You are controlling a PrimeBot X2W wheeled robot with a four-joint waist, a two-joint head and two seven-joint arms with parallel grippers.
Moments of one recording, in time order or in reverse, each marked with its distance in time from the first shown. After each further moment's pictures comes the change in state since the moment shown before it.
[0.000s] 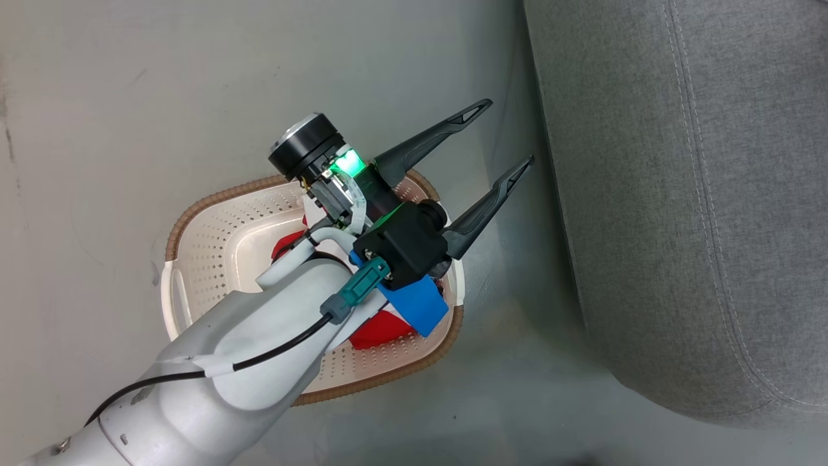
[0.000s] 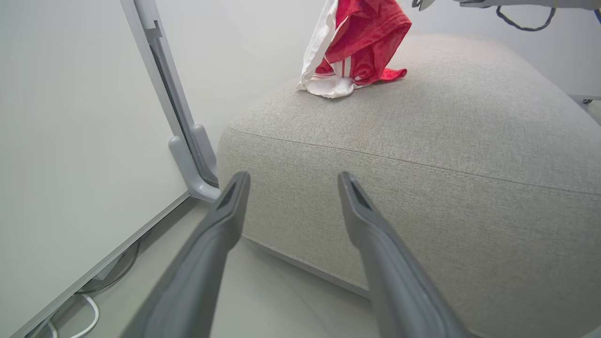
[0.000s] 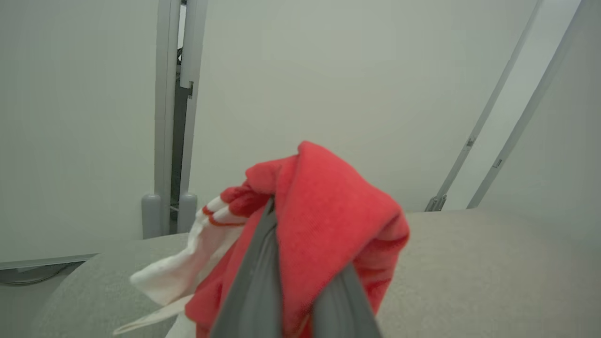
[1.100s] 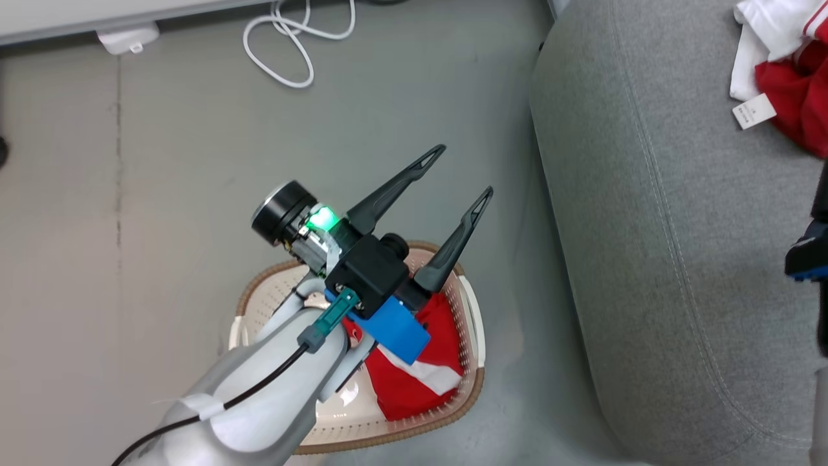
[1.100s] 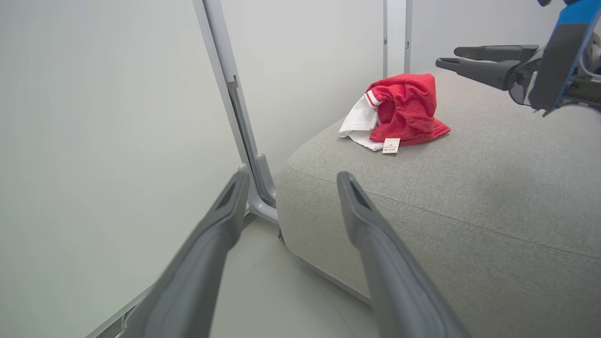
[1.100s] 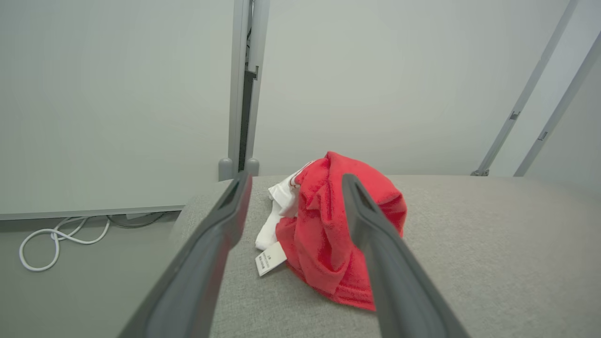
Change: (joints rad) left arm 0.161 -0.018 0.069 0.011 -0.059 0.058 -0.018; right arm 0.505 0.156 0.059 -0.213 0.005 0.000 0.000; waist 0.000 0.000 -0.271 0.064
